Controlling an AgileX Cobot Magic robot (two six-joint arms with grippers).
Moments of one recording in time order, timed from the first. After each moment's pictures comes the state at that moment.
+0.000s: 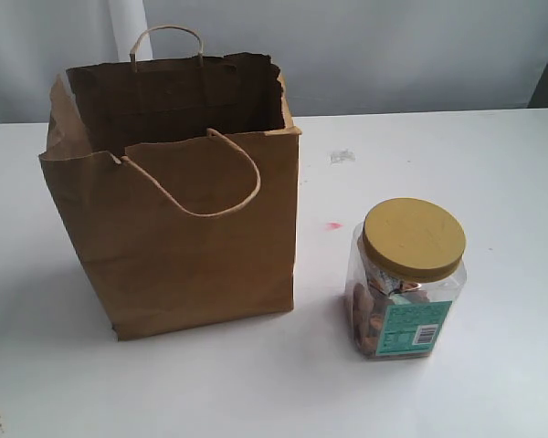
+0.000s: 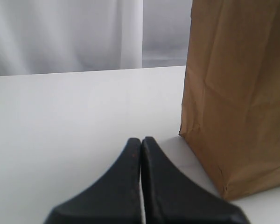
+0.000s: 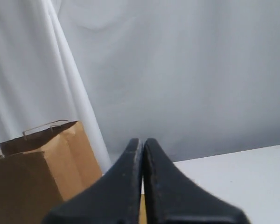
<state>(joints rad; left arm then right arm) -0.01 0.00 0.00 0.23 0.32 -0.23 0.06 0.06 -0.06 0.59 -0.10 -0.29</state>
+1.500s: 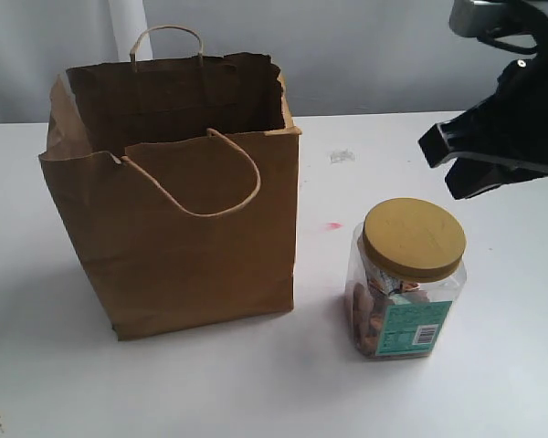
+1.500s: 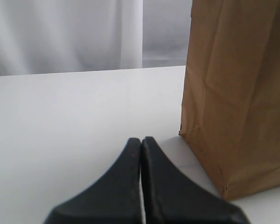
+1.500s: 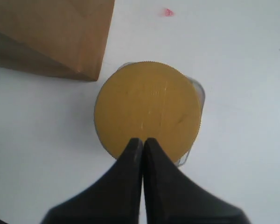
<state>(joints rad) -0.01 0.00 0.00 0.23 0.32 -0.23 0.08 1.35 -1.22 0.16 1.11 -0.05</state>
